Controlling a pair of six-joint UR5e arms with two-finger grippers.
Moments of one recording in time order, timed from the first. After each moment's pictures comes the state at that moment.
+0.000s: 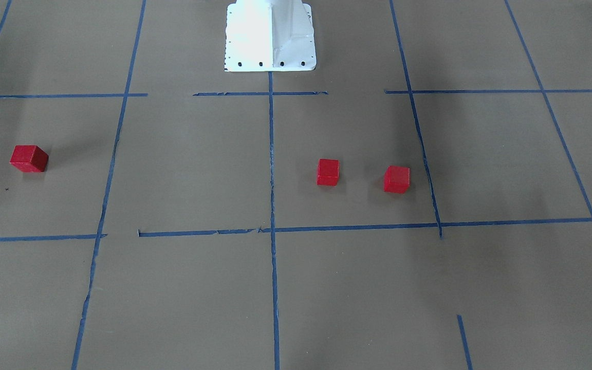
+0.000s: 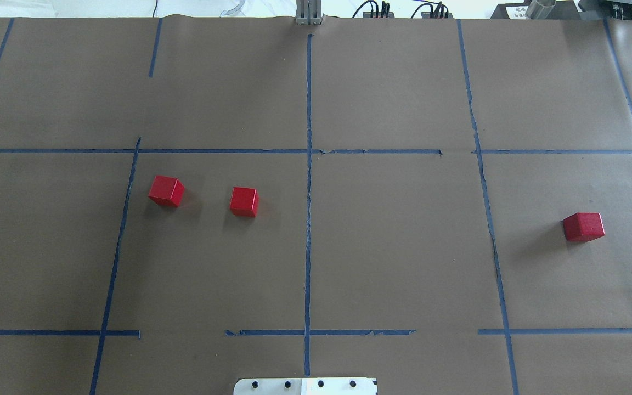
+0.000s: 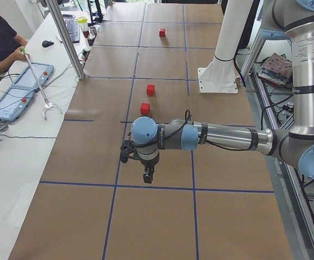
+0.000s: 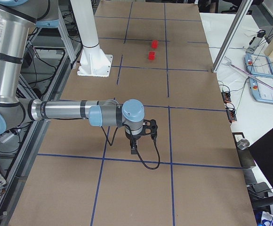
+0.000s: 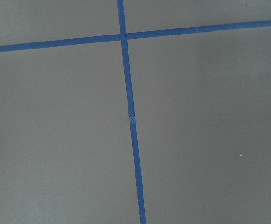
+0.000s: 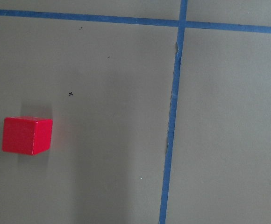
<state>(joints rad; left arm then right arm) -1.54 -1.41 -1.83 -1.46 -2.39 0.09 1.52 -1.86 1.90 -1.56 2.39 -0.01</state>
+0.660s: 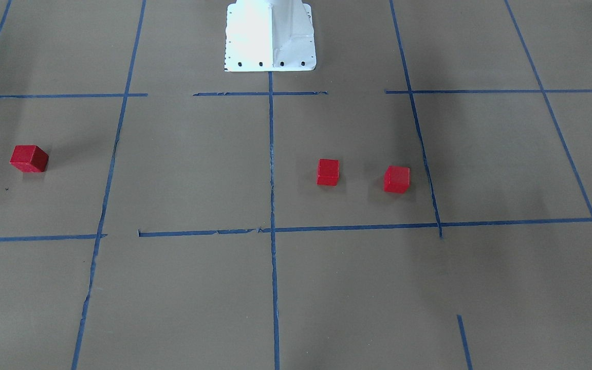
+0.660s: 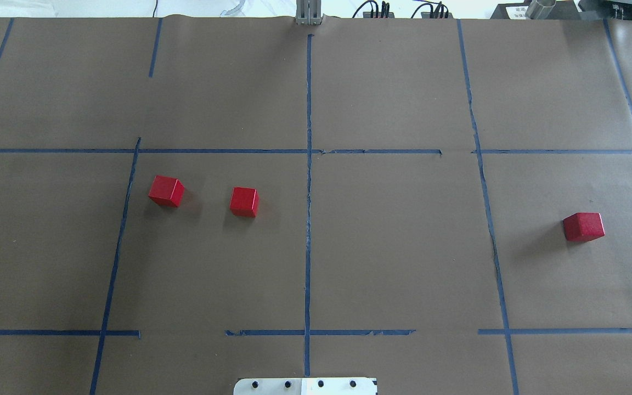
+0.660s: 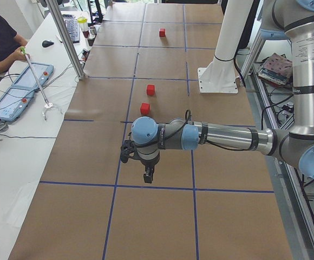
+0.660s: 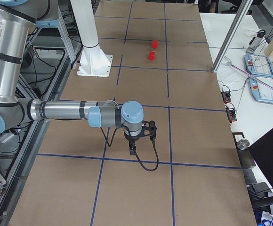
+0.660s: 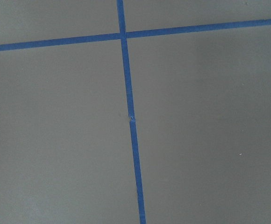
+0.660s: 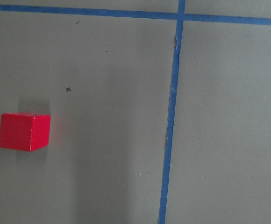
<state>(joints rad) -1.54 -1.41 -1.83 -1.46 -2.40 0.09 1.52 -1.86 1.89 -1.57 2.39 -0.01</state>
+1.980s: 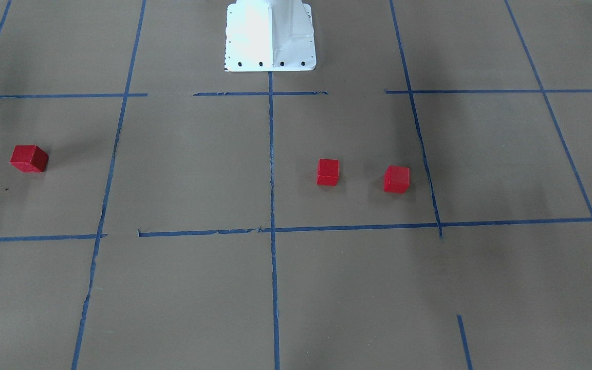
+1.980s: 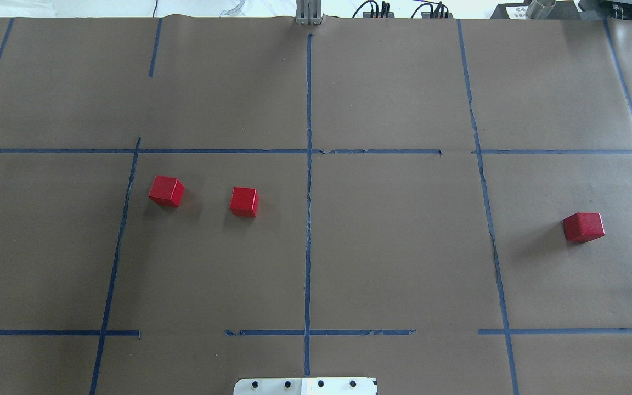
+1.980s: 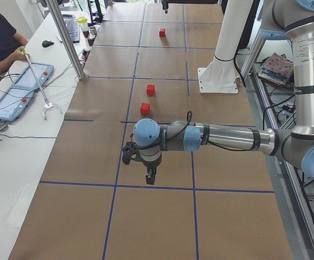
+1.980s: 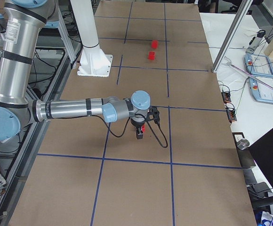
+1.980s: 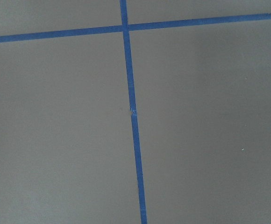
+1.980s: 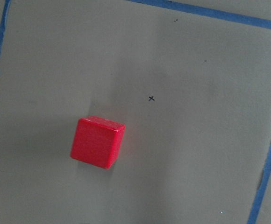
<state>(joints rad) -1.54 -1.39 -1.83 -1.46 -2.40 0.09 1.25 -1.81 1.89 -1.37 2.41 0.21</state>
